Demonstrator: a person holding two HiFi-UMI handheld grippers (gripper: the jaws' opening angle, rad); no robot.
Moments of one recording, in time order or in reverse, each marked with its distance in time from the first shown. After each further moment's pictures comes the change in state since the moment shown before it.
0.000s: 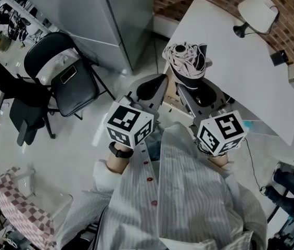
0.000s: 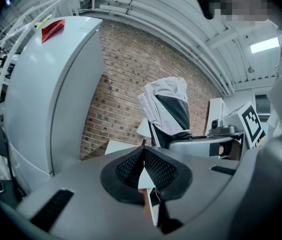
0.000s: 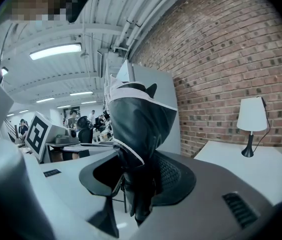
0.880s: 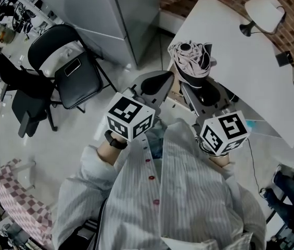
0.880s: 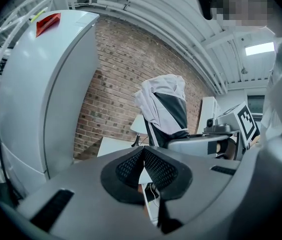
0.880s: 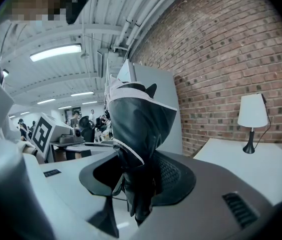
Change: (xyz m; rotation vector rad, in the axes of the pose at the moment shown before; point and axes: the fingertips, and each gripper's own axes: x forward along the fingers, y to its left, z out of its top) left arm -0.005 -0.008 -0.011 0.014 0.035 -0.083; right arm -0.006 0.009 -0.011 0.015 0.007 0.014
